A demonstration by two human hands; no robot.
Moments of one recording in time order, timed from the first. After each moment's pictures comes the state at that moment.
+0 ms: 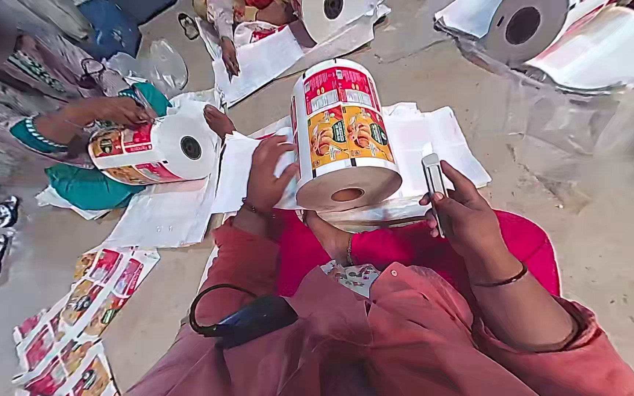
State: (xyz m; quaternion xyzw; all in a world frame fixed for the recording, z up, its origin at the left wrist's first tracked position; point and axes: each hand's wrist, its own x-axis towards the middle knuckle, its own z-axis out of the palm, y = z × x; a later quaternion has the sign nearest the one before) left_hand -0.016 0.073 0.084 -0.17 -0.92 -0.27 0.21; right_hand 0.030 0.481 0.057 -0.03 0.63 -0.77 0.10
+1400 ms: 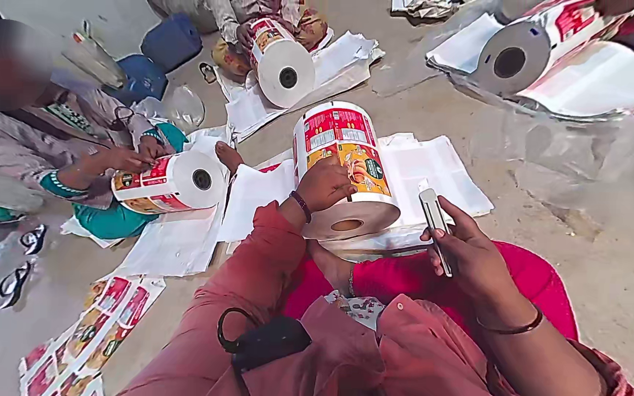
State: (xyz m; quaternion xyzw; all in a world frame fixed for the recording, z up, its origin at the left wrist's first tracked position) left_hand -0.100 0.167 0.100 -0.44 -0.87 -0.15 0.13; right_hand 0.028 0.490 0.056 -0.05 0.60 -0.79 0.11
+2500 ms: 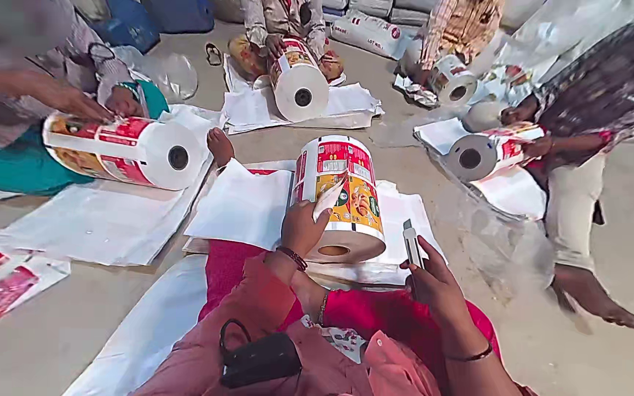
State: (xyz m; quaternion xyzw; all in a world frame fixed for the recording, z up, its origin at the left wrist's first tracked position) left_hand -0.030 0.164 0.082 0.08 -0.92 -0.35 0.14; right_hand 0.009 0.470 0.077 -0.04 0.73 -0.68 0.09
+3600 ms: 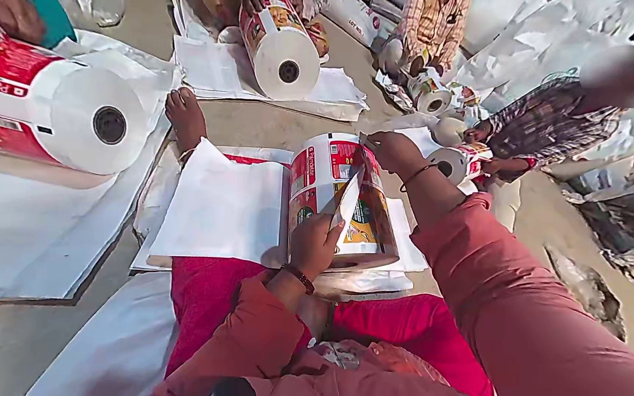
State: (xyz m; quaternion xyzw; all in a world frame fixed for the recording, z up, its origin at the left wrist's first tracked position) left_hand -0.040 0.124 0.044 -0.03 -0.84 -0.50 0.19; right_hand -0.250 0.258 0.192 -0.16 0.99 0.00 0.06
